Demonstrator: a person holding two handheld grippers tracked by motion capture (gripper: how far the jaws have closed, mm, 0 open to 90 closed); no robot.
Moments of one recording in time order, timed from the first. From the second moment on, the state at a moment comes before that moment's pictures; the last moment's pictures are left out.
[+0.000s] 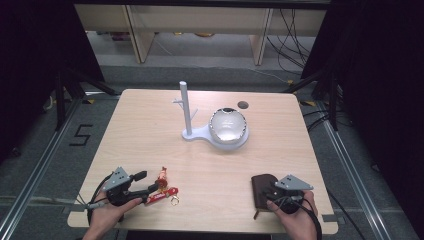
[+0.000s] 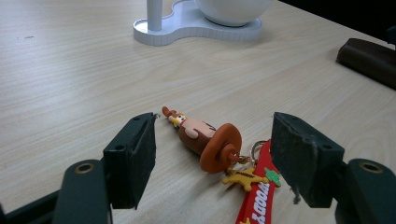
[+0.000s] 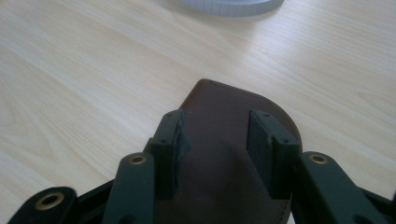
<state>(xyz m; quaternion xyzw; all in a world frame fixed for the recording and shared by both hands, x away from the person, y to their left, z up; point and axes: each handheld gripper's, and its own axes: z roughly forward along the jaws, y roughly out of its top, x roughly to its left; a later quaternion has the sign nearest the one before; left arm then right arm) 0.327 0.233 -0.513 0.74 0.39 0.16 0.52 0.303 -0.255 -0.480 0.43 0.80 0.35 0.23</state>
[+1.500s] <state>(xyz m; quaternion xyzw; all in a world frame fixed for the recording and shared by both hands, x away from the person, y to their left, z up) 0.325 0.234 -0.507 0.74 0.38 0.17 0.53 0.370 -0.272 -0.456 0.52 0.83 0.20 0.06</state>
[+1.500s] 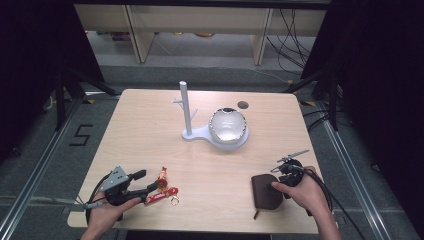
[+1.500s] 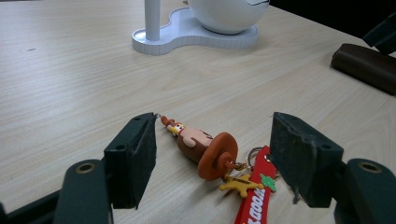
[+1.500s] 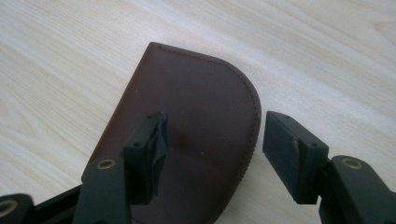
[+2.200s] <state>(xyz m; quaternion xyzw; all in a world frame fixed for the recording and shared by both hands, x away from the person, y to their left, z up) 0.325 0.234 -0.510 0.74 0.39 0.17 0.53 0.385 -0.281 -0.458 0.58 0.79 0.20 -0.06</state>
